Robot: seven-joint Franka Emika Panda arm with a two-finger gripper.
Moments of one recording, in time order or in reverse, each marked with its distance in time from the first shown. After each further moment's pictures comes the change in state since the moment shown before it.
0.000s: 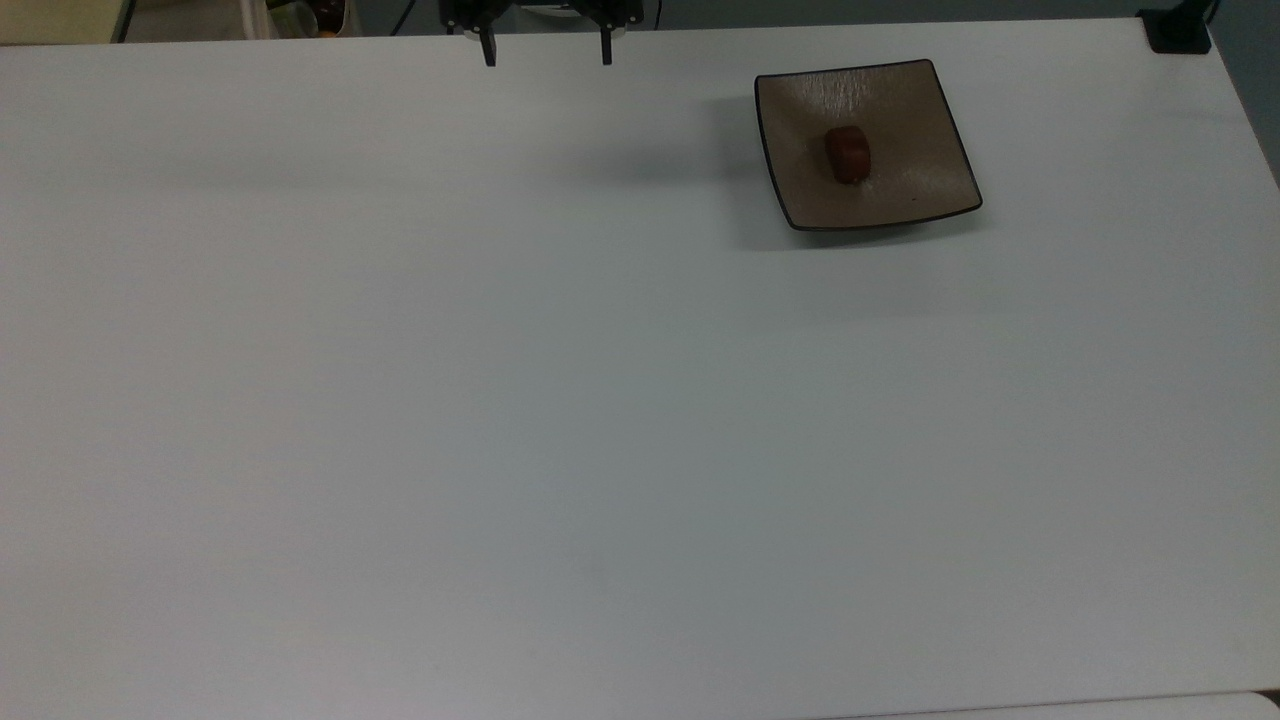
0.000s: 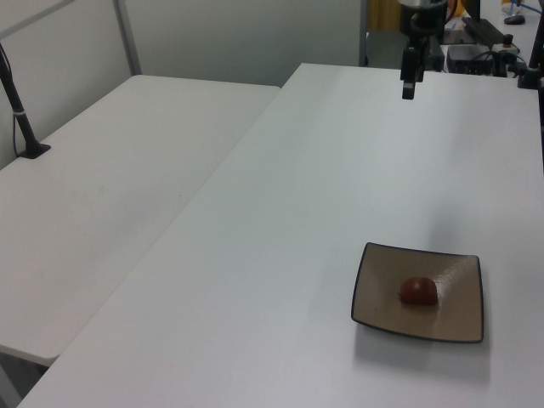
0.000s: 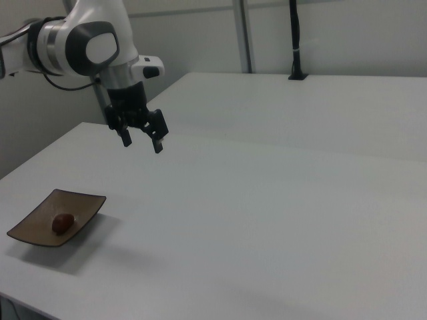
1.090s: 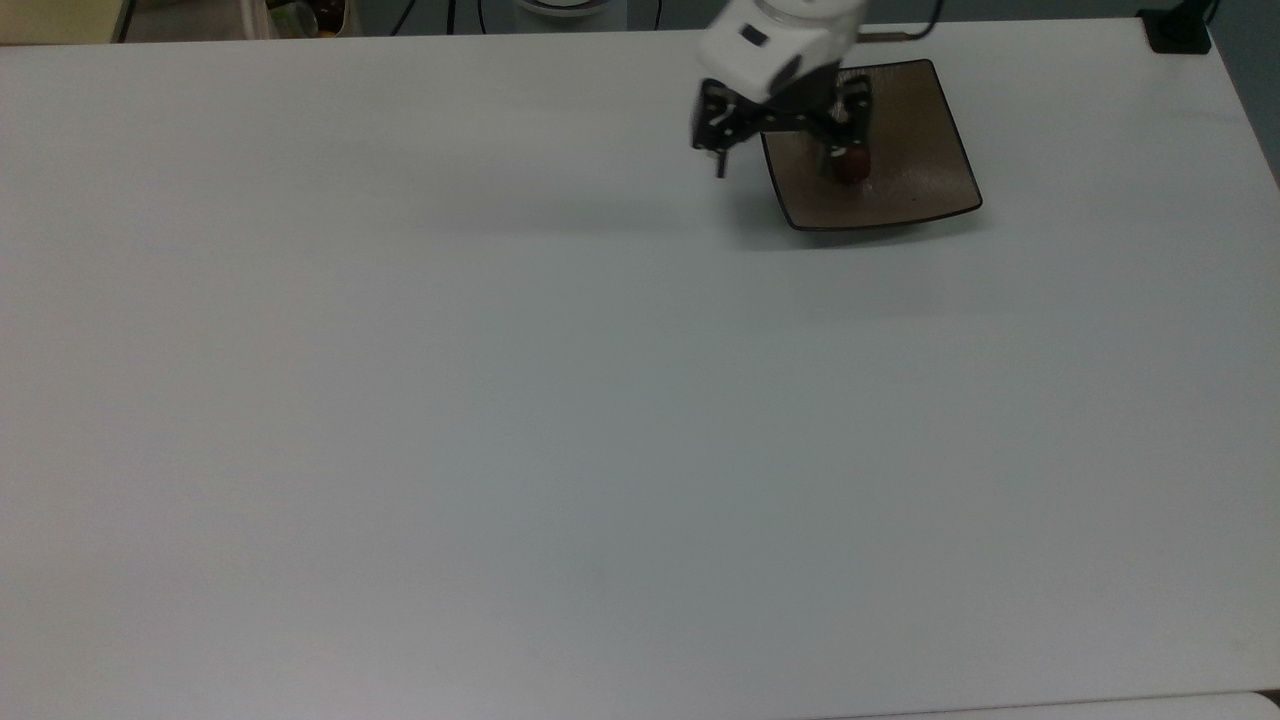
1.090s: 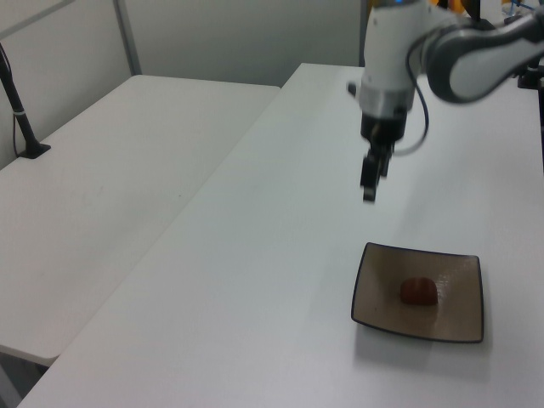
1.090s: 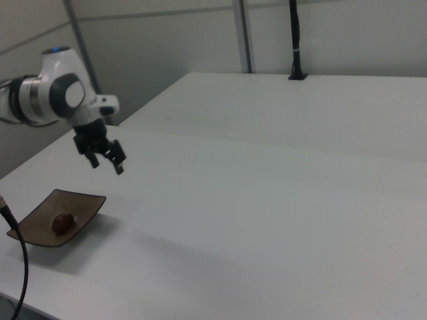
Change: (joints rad) arm 0.173 0.168 0.142 -0.080 -0.042 0.289 0.348
